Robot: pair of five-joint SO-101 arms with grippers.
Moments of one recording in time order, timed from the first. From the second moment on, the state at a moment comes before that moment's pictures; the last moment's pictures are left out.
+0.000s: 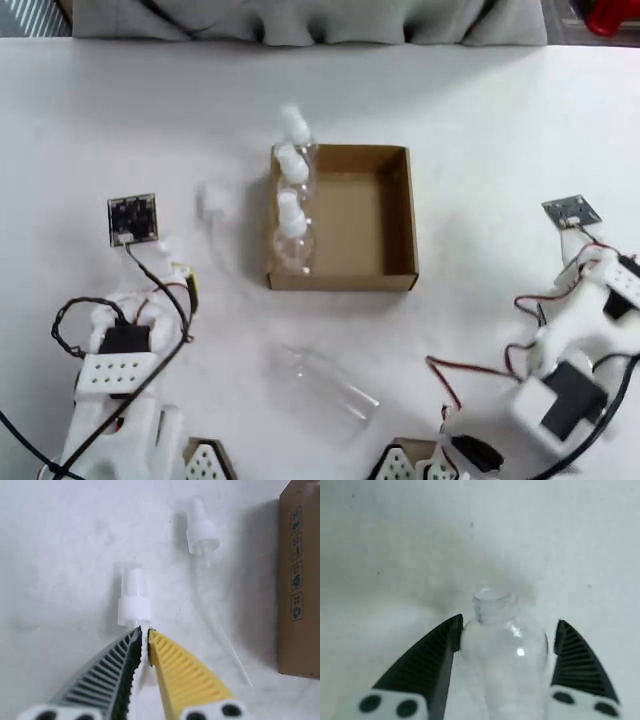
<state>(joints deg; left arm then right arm) -8.6 -53.8 82.5 30.0 8.3 40.6 0.4 30.9 54.3 56.5</state>
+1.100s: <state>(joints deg) -8.6 -53.8 82.5 30.0 8.3 46.0 -7.7 22.5 77.4 86.5</state>
